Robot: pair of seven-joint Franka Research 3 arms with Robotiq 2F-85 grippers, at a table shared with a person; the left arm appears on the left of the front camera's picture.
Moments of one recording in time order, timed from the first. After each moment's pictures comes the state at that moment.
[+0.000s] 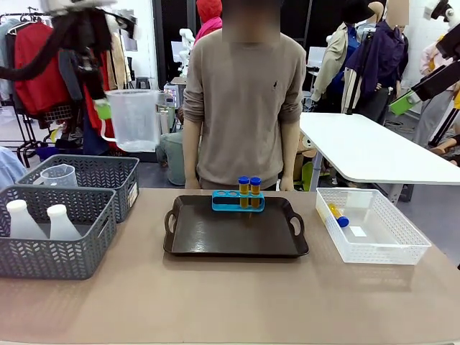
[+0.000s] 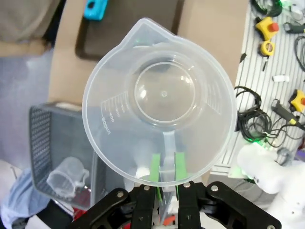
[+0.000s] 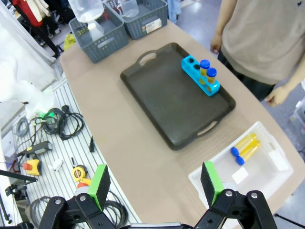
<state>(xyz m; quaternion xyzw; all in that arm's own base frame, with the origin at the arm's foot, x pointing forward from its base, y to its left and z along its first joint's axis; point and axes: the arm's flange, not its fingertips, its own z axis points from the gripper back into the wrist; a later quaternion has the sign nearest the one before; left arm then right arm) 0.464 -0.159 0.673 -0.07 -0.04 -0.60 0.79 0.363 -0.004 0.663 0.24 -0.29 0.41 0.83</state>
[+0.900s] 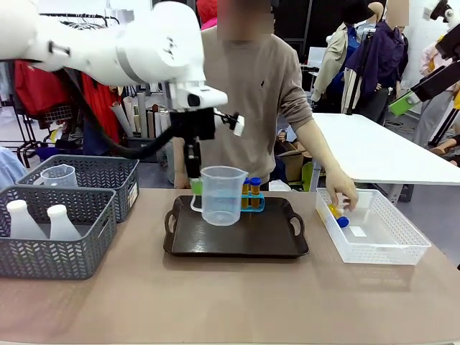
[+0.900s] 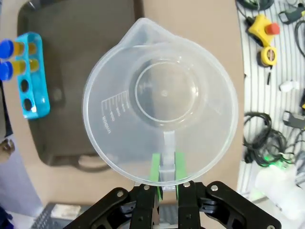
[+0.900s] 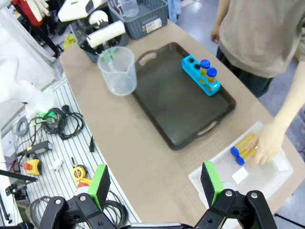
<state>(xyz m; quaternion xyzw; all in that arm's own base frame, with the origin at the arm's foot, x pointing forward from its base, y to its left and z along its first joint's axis) 0.478 -0.345 0.514 -0.08 0.00 -0.71 0.70 0.363 -0.003 0.663 0.24 -0.29 0.42 0.83</state>
